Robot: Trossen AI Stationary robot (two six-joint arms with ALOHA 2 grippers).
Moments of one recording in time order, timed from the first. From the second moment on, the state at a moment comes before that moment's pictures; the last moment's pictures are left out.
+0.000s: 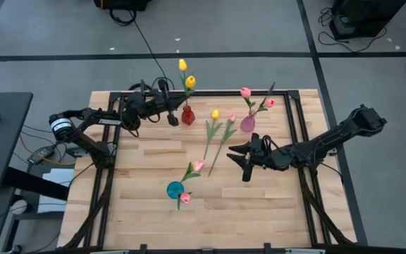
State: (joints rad) left arm 0.59 1.48 0.57 1.21 0.34 0.13; right arm 0.35 1.19 0.52 0.53 0.63 0.40
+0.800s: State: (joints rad) left arm 0.60 1.48 0.57 1.05 0.31 0.09; right arm 0.34 1.19 0.50 0.57 0.61 0.39
